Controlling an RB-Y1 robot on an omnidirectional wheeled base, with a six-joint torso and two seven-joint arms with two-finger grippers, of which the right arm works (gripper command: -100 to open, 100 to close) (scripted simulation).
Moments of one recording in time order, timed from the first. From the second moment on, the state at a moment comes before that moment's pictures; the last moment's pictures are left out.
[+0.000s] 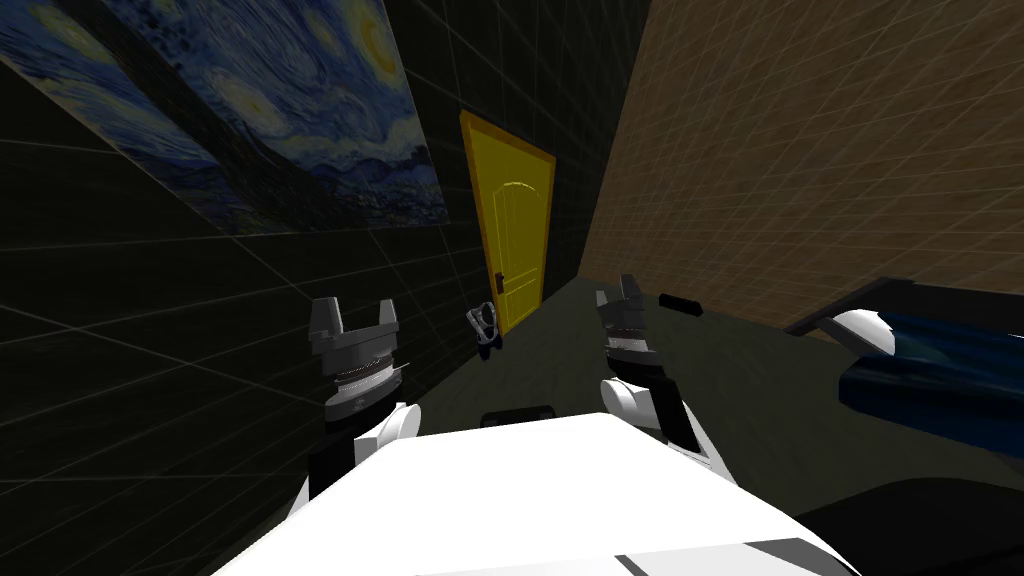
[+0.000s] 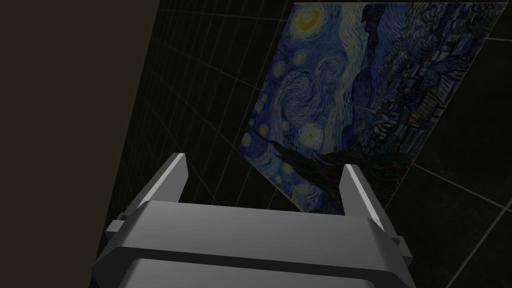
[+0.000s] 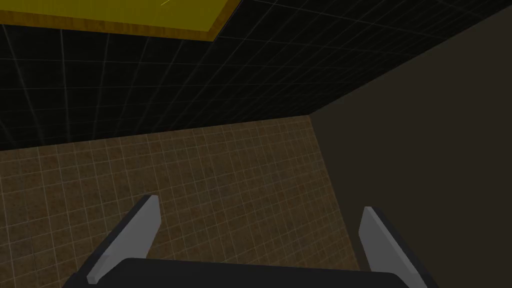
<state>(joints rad) 0.53 -0.02 -0.07 -2.37 -0.09 -0.36 0.09</state>
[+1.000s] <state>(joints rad) 0.42 -0.06 -0.05 -2.17 0.02 -0.36 0.23</state>
